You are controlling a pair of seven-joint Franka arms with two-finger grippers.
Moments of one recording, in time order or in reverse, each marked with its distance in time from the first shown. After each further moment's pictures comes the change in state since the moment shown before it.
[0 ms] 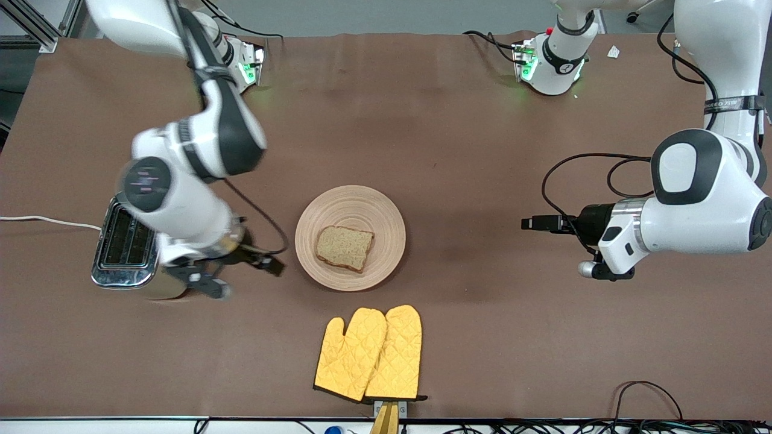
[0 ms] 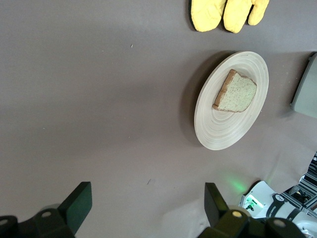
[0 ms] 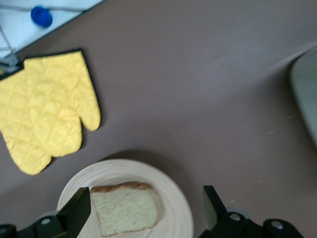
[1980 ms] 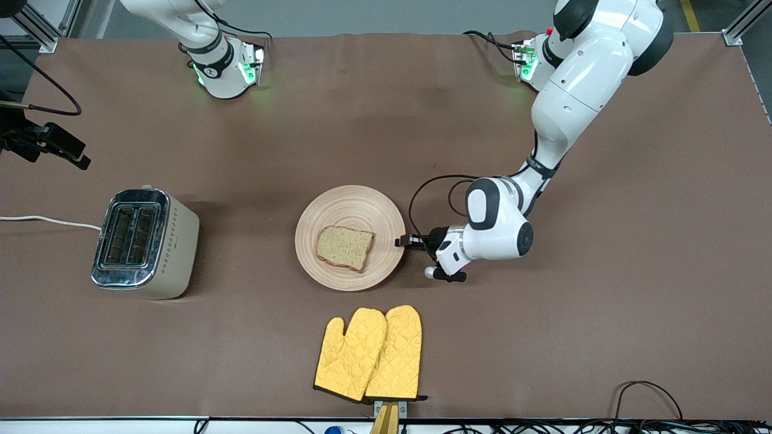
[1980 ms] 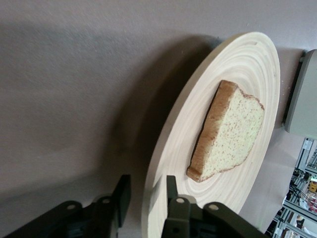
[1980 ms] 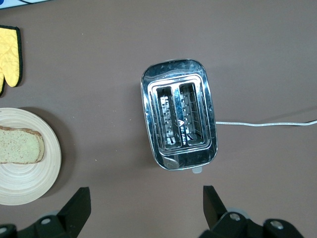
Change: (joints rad) left arm -0.225 0.447 -0.239 -0.047 -0.299 0.725 0.223; right arm -0.297 -0.578 0.016 -0.331 -0.168 -0.255 -0.535
